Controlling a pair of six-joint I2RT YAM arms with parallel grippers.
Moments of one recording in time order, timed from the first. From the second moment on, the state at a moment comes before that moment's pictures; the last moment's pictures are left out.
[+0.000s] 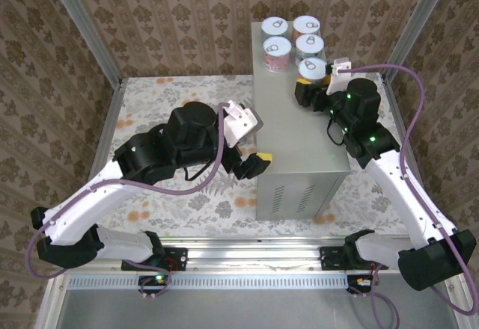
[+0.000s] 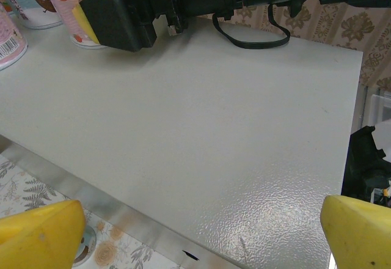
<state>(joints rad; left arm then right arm) -1.13 1.25 1.66 -0.84 0.02 0.05 0.27 1.16 1.18 -0.15 -0.03 0.12</state>
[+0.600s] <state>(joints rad) -1.13 1.25 1.66 -0.84 0.02 0.04 0.27 1.01 1.13 -0.30 -0.03 0.13</state>
